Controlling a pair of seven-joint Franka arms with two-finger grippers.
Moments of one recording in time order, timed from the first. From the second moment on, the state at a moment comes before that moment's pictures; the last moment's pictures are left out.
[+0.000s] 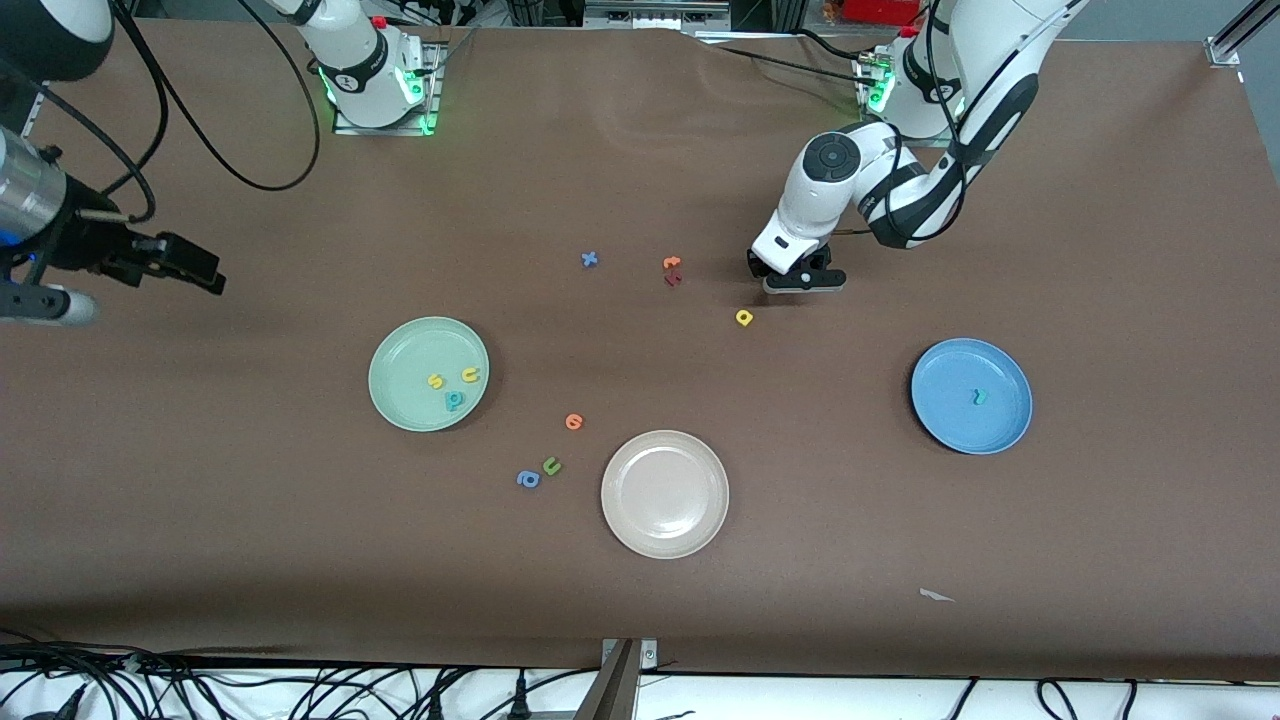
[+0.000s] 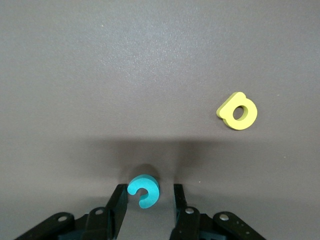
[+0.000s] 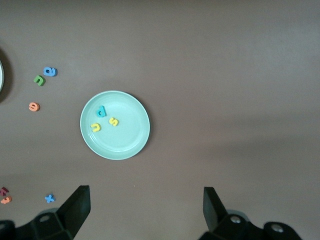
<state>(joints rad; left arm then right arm) 0.12 0.40 -0.66 -2.46 0.57 2.71 -1.11 0.03 0.06 0.02 -1.58 0.03 1.62 0.15</state>
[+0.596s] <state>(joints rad) 0.12 0.40 -0.66 -2.46 0.57 2.71 -1.12 -0.07 -0.10 0.10 -1.79 0.00 1.75 0.05</state>
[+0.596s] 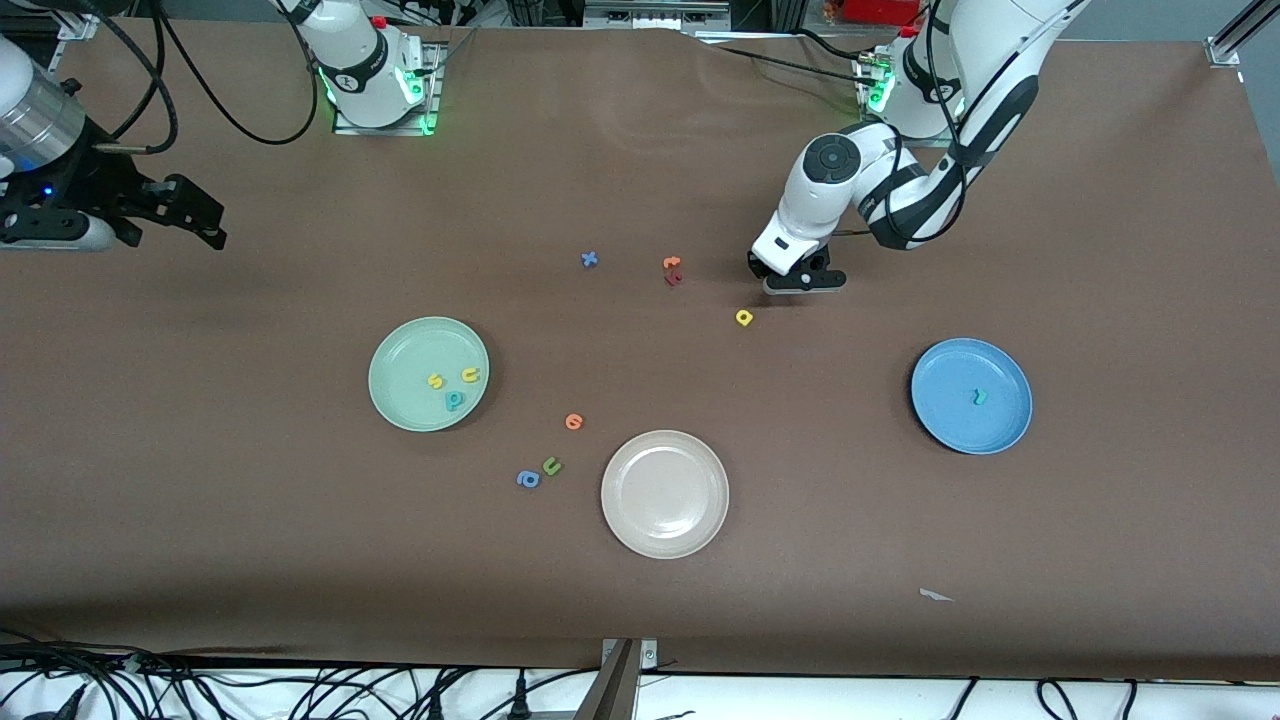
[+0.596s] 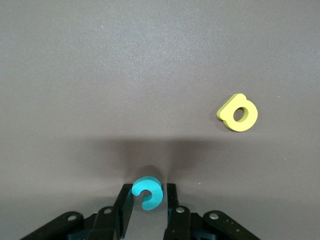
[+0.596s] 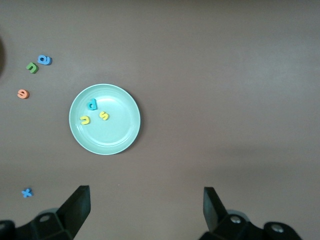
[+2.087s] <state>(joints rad) 0.19 0.41 -0.65 -2.25 0.59 2.47 -0.98 -0.03 -0.01 0.01 -1.71 0.01 1.74 0.02</state>
